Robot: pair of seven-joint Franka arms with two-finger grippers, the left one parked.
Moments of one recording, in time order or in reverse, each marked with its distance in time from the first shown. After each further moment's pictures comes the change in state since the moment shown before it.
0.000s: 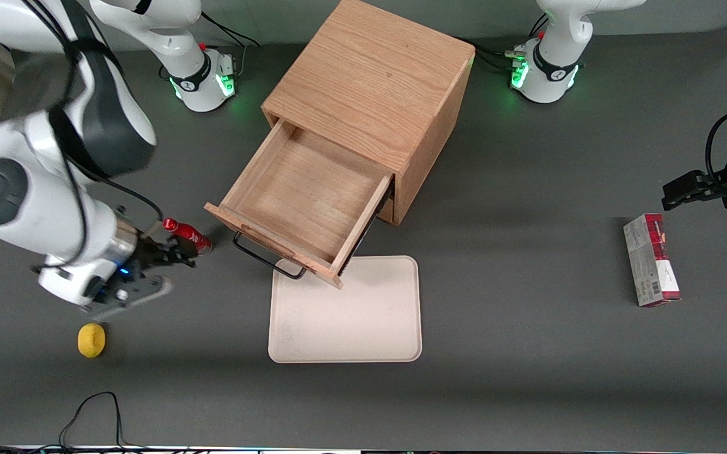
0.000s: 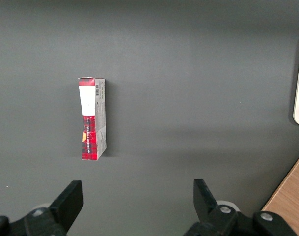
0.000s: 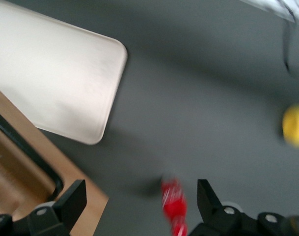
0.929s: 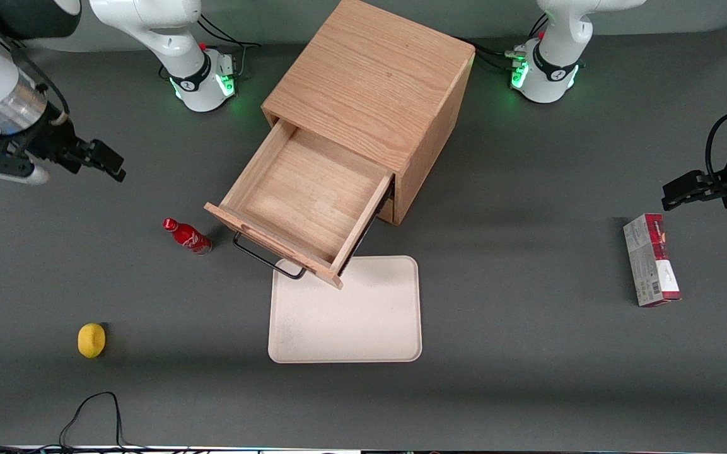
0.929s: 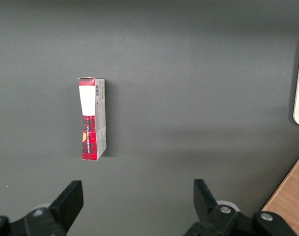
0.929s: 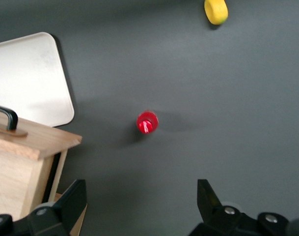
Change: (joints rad) arm 0.007 -0.675 -0.244 -0.702 0.164 0.137 0.194
